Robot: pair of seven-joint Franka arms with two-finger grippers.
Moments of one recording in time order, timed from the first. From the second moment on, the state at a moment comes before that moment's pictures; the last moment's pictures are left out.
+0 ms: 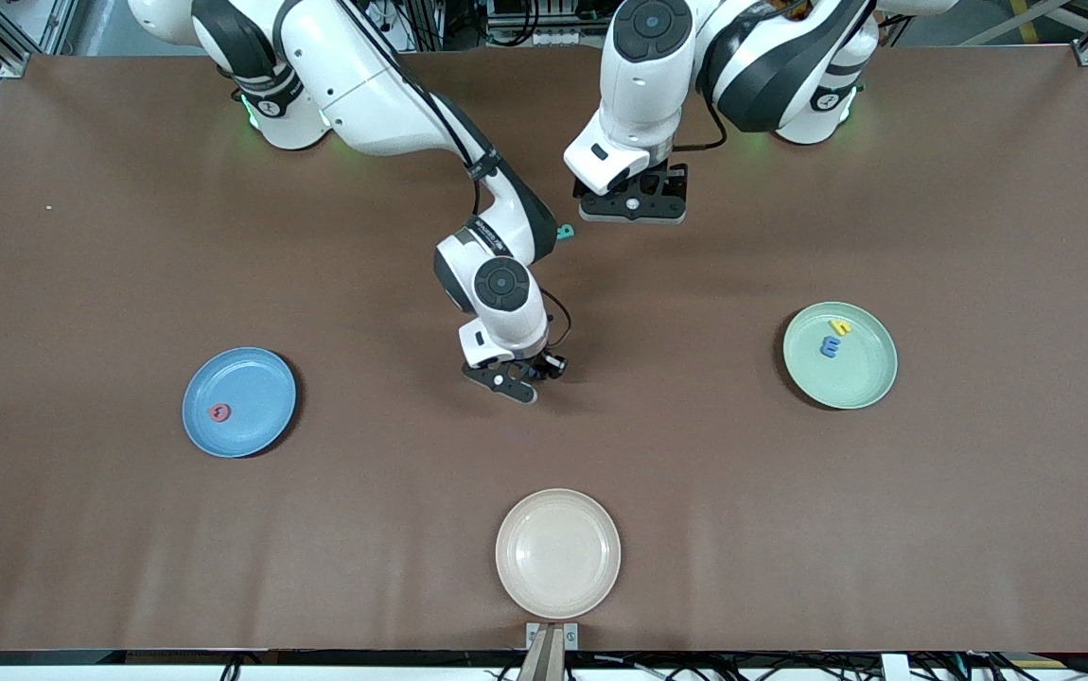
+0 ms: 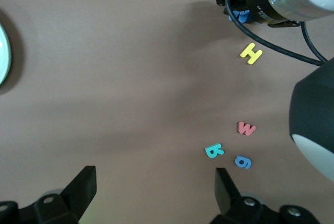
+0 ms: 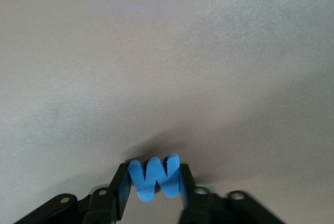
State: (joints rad) left arm -0.27 0.11 -0.58 -1.92 0.03 1.95 -0.76; right arm 0.79 0.88 -0.09 -1.41 0.15 2.34 1.09
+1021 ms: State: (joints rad) left arm -0.29 0.16 -0.61 -1.99 0.03 2.14 -0.83; right arm 0.61 0.79 -0.13 -1.38 0.14 2.23 0.73
